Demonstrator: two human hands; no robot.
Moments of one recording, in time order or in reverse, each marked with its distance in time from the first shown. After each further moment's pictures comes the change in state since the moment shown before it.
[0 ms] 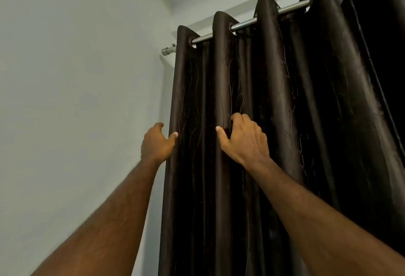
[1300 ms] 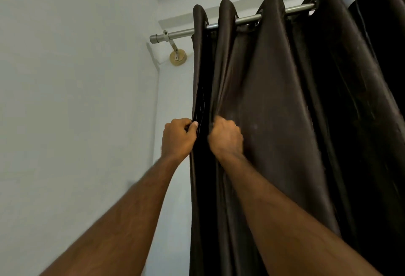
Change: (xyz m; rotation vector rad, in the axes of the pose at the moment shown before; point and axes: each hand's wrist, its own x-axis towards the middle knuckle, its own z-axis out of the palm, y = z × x) left_hand 0.045 -0.008 0.064 -0.352 -0.001 0.353; right_hand 0.039 -0.059 0.090 0.029 -0.092 0.257
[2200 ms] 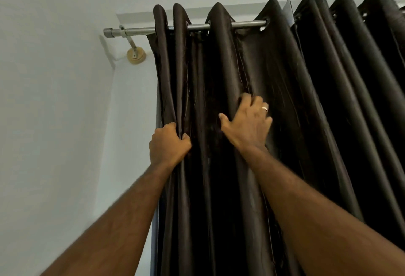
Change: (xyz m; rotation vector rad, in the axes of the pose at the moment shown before) left_hand -0.027 0.059 0.067 0.146 -0.056 -0.068; right_hand 0.015 0.104 -0.107 -0.337 0.419 0.064
